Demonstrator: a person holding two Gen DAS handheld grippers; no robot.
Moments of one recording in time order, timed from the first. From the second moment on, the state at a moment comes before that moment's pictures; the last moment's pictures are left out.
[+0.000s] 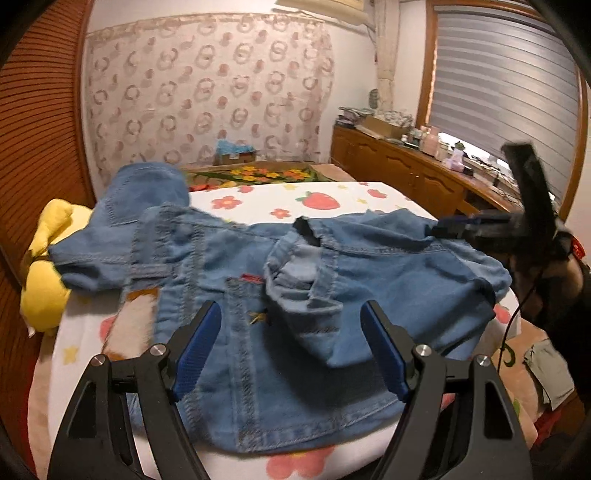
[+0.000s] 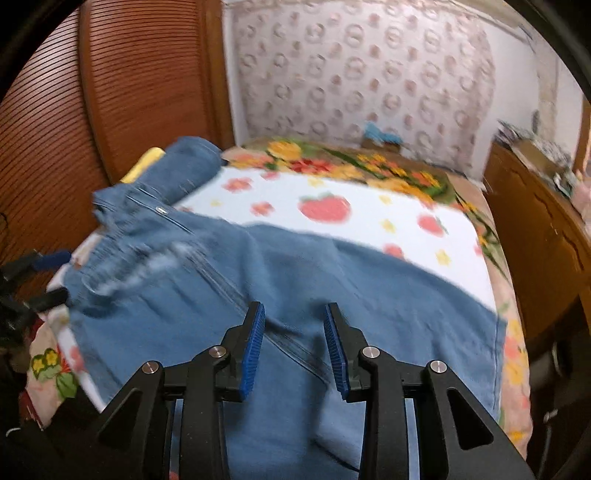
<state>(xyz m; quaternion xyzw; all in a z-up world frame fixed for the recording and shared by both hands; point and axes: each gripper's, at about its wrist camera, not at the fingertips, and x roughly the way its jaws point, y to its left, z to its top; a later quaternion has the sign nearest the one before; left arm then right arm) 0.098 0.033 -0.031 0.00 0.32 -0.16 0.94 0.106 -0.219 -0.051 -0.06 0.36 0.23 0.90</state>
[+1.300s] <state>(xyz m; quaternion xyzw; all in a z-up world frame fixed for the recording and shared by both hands) 0.040 0.087 0.016 0.01 0.31 -0.16 0.94 0.063 -0.233 -0.047 -0.01 0.35 0.28 0.89</state>
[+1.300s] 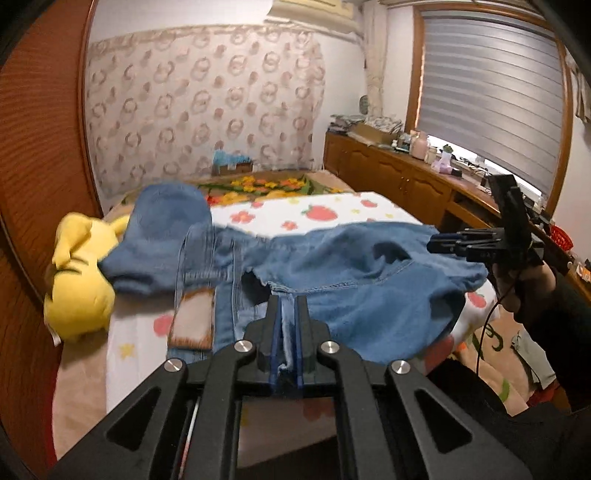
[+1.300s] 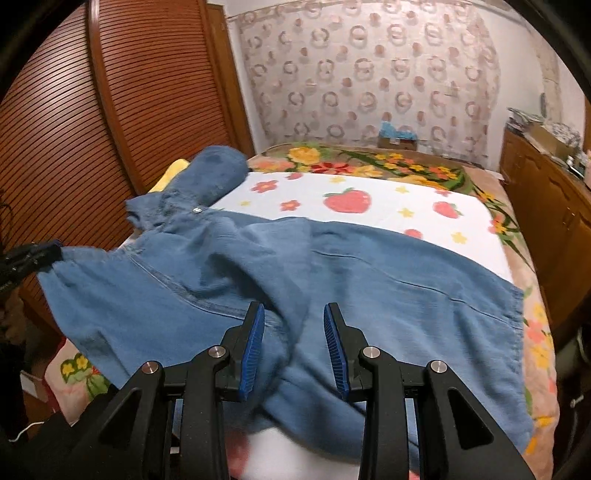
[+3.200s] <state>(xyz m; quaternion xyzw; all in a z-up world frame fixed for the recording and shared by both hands) 0.188 0.131 0.079 0.01 0.30 -0.09 0.95 0.138 -0.257 -0.111 0.00 0.38 0.15 0.91</state>
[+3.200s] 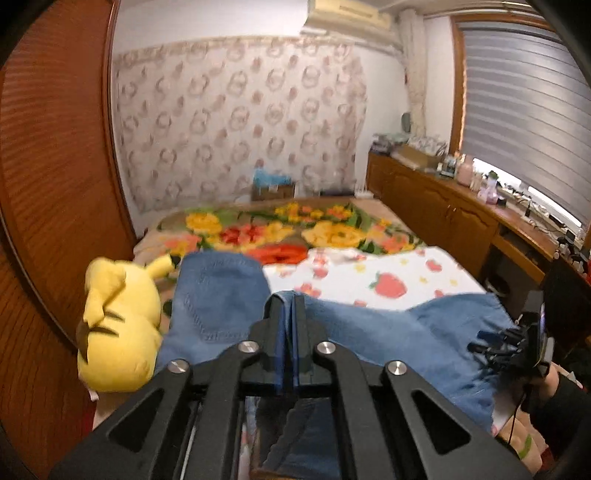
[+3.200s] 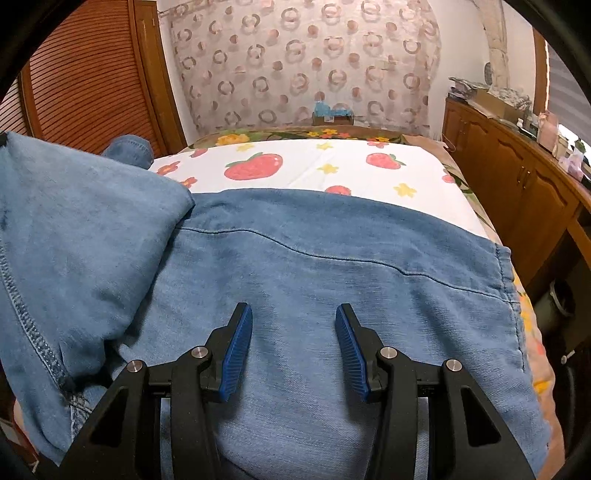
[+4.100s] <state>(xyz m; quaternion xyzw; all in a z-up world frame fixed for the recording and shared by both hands) 0.150 0.120 -0.041 0.04 0.36 -0.11 0.93 0.136 -0.246 -0.109 -0.02 0.39 0.15 0.91</state>
